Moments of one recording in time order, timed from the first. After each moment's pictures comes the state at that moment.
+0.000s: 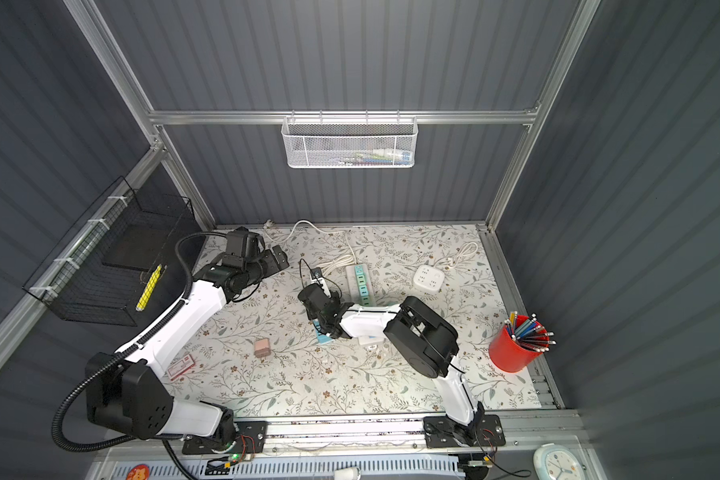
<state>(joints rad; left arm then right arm) -0.31 1.42 1.21 -0.51 -0.12 -0.61 0.98 2.10 1.33 0.09 0.48 0.43</state>
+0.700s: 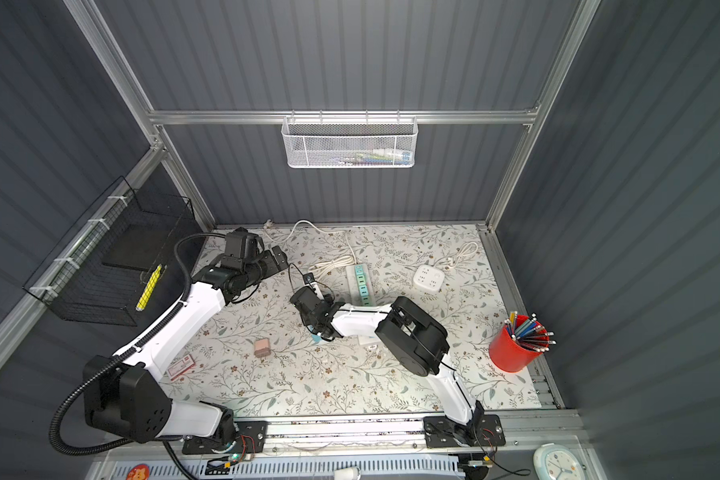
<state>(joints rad) -0.30 1.41 1.20 -0.51 -0.12 -0.61 1.00 2.14 1.42 -0.07 0.42 0.43</state>
